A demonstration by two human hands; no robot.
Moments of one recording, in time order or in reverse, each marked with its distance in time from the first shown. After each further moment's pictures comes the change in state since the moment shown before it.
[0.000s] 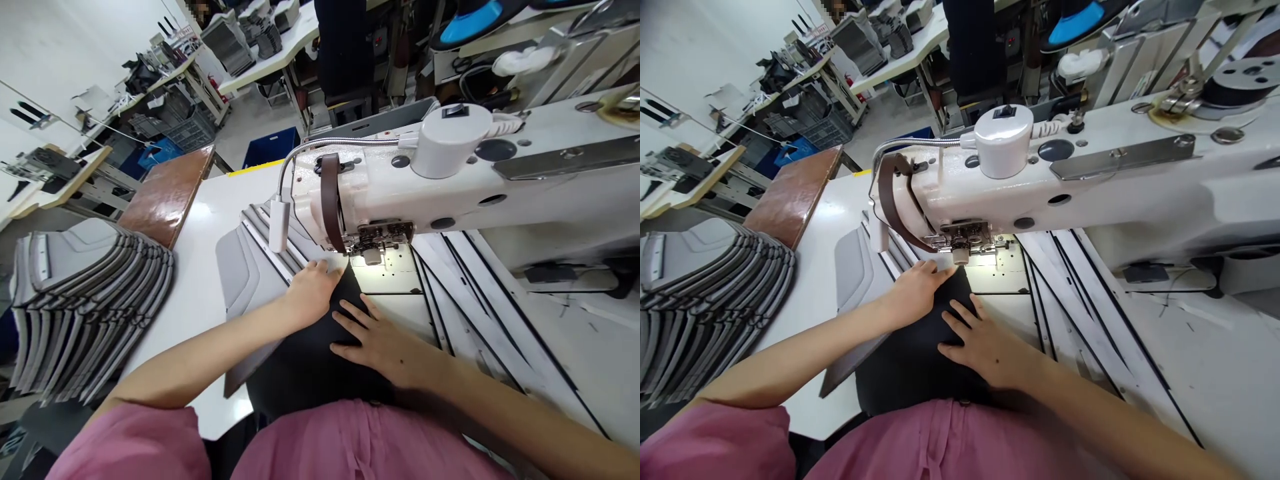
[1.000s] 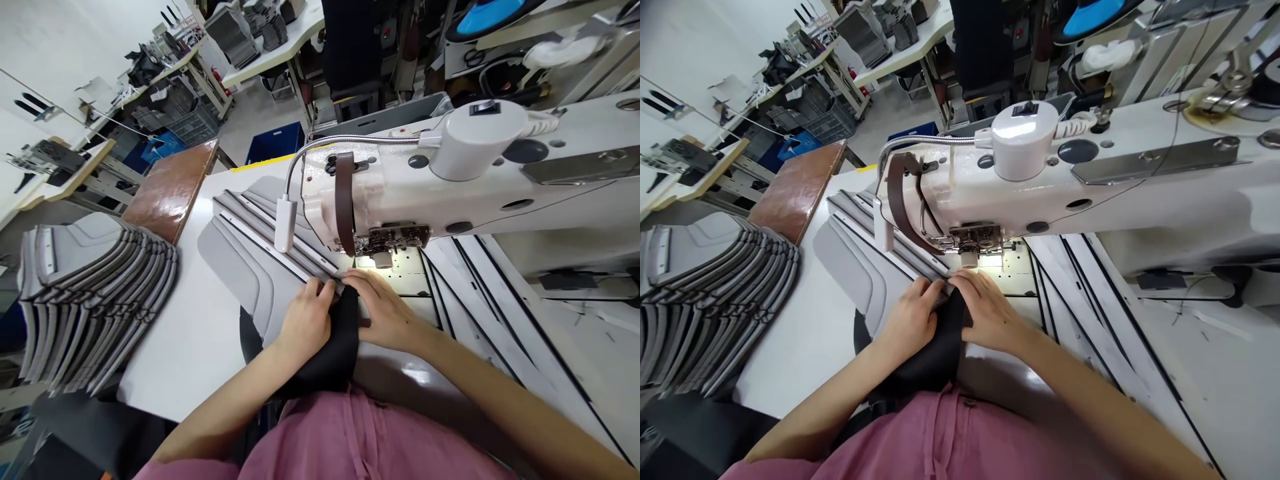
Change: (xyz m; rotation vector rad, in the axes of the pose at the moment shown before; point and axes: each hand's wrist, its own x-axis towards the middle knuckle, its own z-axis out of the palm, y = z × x) left_hand -0.038 0.014 0.039 -0.227 0.183 -0.212; right_hand 0.030 0.025 0.002 0.222 0.666 0.296
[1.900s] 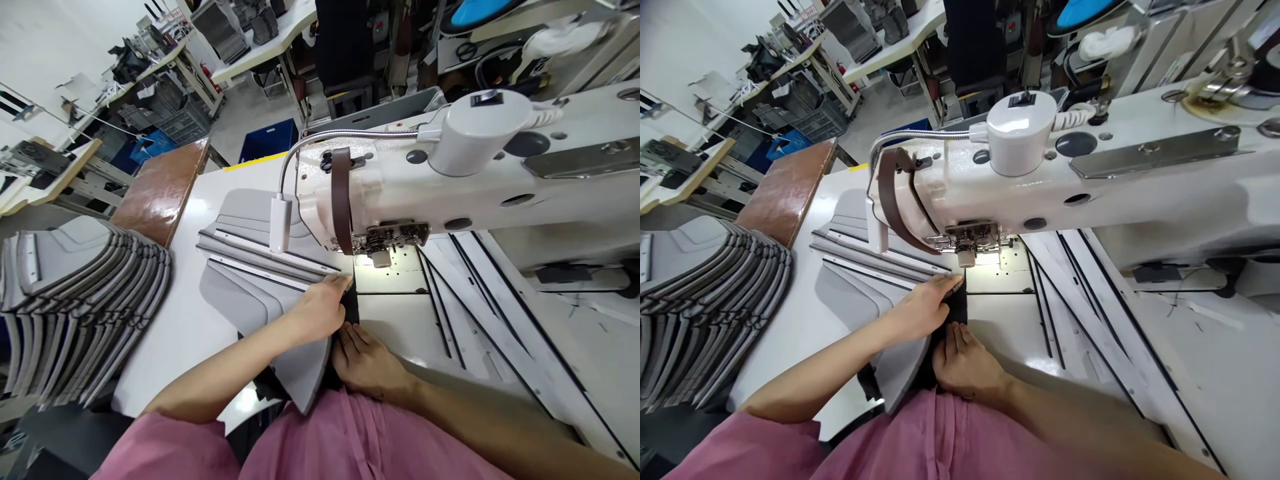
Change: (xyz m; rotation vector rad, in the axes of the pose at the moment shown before) left_hand 0.034 0.002 -0.017 -0.312 -0.240 0.163; right_hand -0.044 -0.051 0.055 -0.685 0.039 -0.356
